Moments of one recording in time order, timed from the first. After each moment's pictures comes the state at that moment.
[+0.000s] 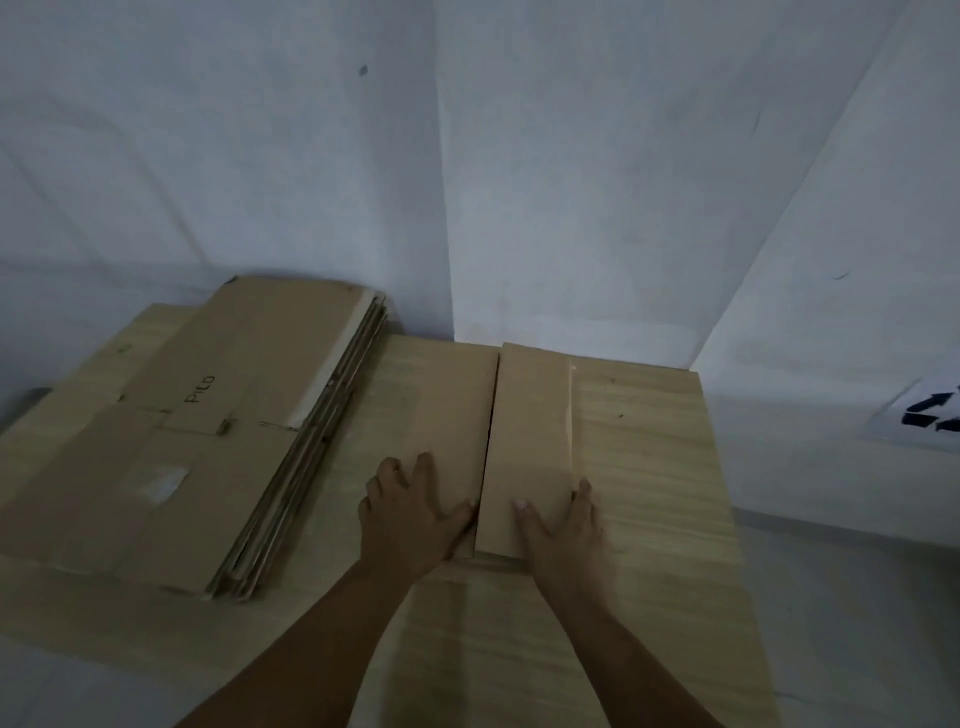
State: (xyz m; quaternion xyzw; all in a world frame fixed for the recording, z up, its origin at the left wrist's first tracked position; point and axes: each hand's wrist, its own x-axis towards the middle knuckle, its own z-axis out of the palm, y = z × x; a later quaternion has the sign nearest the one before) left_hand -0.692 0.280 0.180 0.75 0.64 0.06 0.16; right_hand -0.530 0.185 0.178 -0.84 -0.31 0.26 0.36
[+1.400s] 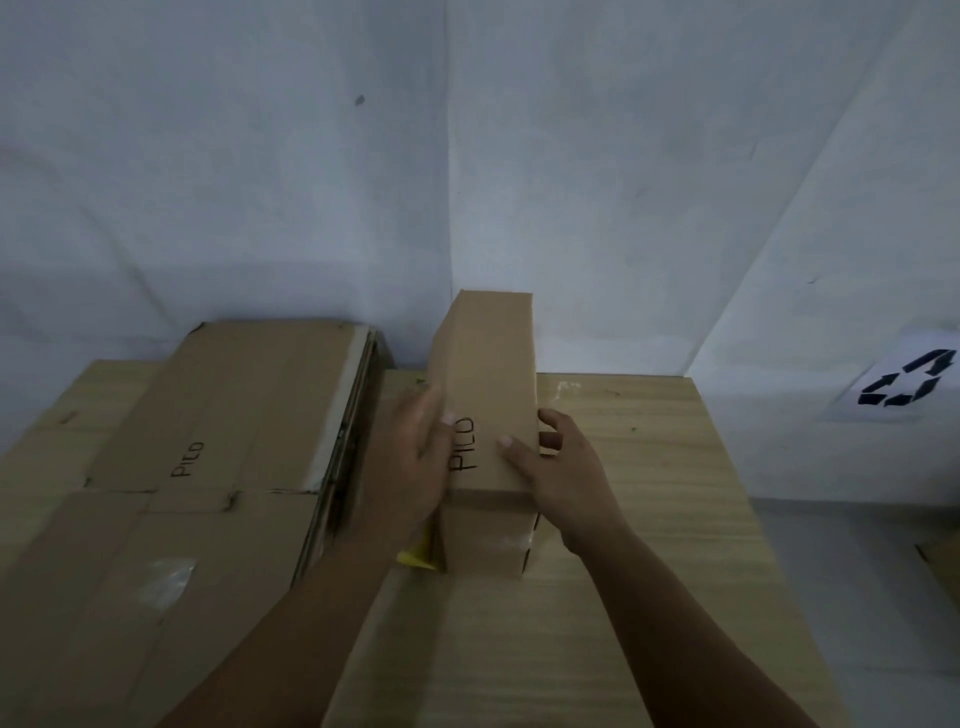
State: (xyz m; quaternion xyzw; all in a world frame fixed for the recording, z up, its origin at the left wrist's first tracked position) left_hand -0.723 0.377 0.281 0.73 0.43 0.38 0.36; right_hand -0.575 0.293 0.273 -0.75 -0.29 0.33 0.49
